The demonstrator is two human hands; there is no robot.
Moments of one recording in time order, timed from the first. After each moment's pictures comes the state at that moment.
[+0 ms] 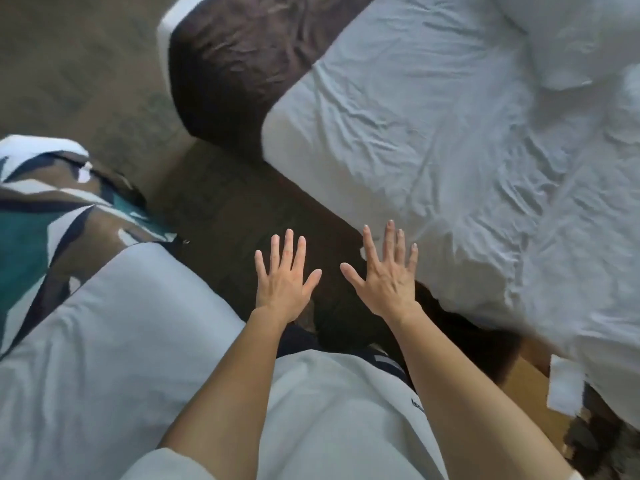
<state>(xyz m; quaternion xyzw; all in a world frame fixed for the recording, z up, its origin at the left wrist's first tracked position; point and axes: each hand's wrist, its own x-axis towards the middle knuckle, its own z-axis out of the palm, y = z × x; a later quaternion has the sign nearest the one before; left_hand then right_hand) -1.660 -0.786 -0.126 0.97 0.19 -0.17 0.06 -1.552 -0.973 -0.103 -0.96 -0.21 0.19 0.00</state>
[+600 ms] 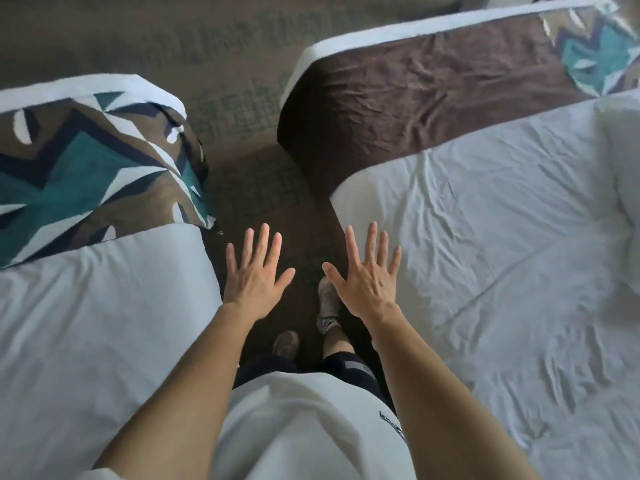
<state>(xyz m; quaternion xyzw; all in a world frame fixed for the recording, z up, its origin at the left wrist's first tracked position) -1.648 -0.635 -0.135 0.91 0.40 -0.09 0.08 -1.455 -0.762 -0.086 -0.88 -0.44 0.18 -0.05</state>
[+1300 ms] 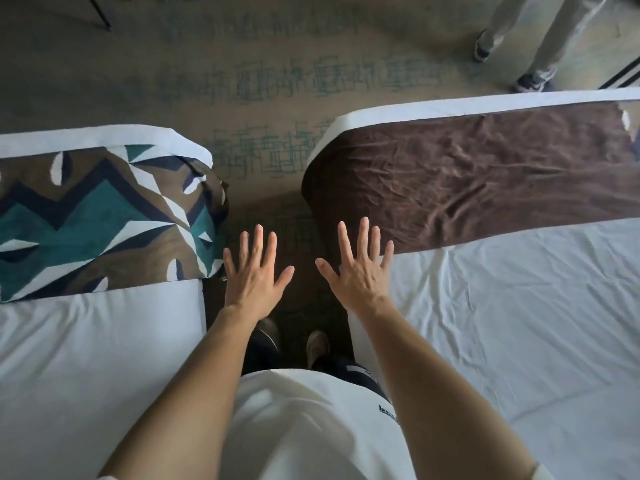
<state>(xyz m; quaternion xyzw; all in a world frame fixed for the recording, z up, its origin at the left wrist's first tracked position) -1.488 -0.485 -0.129 0.84 0.54 -0.06 0.08 -1.276 -0.555 -0.083 -0.81 -0.56 0.16 -0.01</state>
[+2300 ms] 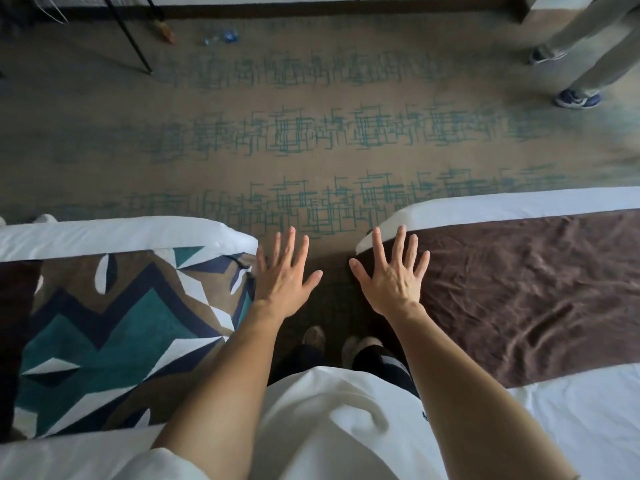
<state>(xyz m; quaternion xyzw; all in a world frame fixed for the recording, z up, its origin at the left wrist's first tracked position) -1.485 -0.127 -0.115 0.84 0.51 -0.10 0.12 -1.267 -0.200 -0.082 -0.83 -0.53 0.17 -0.03</state>
